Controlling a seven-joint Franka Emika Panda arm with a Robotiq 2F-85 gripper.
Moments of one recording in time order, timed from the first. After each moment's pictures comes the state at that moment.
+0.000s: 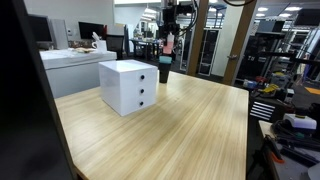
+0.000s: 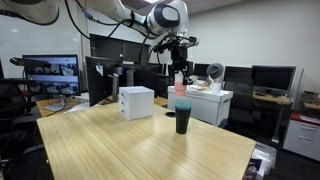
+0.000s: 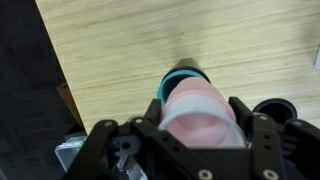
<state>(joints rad) -0.28 0.63 -0.19 -1.11 -0.04 1.76 -0.07</state>
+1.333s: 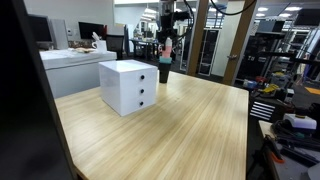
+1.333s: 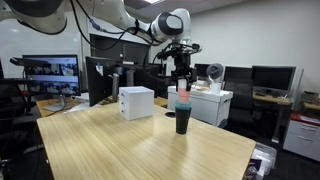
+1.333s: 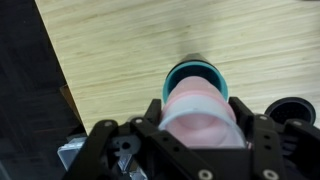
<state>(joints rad) -0.29 0.72 -0.20 -1.02 -0.04 1.76 -0.06</state>
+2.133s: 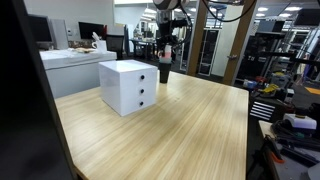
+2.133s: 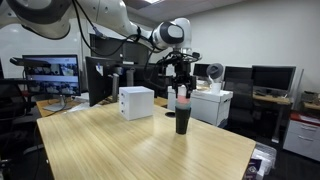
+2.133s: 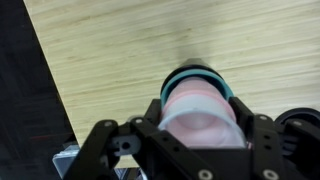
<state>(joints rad) -0.29 0.77 -0.20 -1.02 -0.04 1.77 -0.06</state>
